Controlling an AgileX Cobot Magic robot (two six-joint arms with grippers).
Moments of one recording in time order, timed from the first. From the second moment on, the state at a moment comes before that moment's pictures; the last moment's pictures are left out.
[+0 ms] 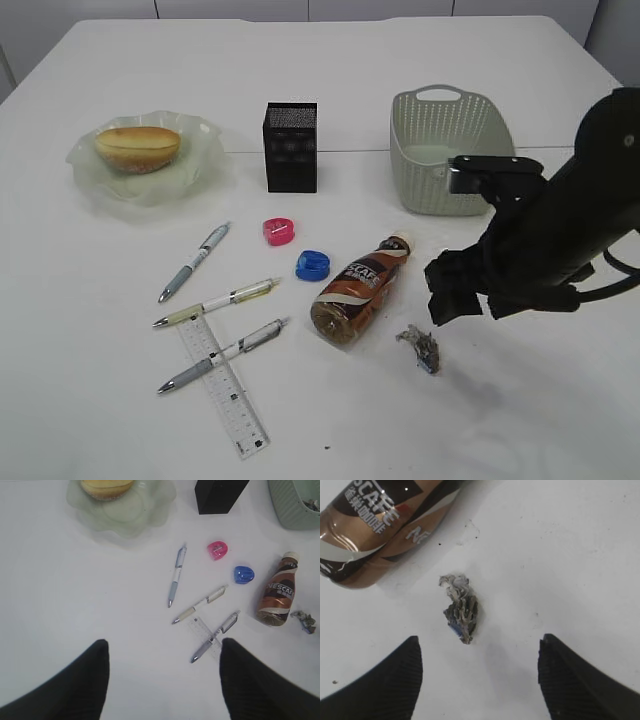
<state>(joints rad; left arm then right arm) -0.11 1.21 -1.50 -0.14 1.26 -0.05 0.32 1.69 -0.97 0.25 0.59 -0.06</state>
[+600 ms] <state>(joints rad) -0.11 1.21 -1.50 -0.14 1.26 -0.05 0.34 1.73 -1.02 0.35 0.67 -0.18</state>
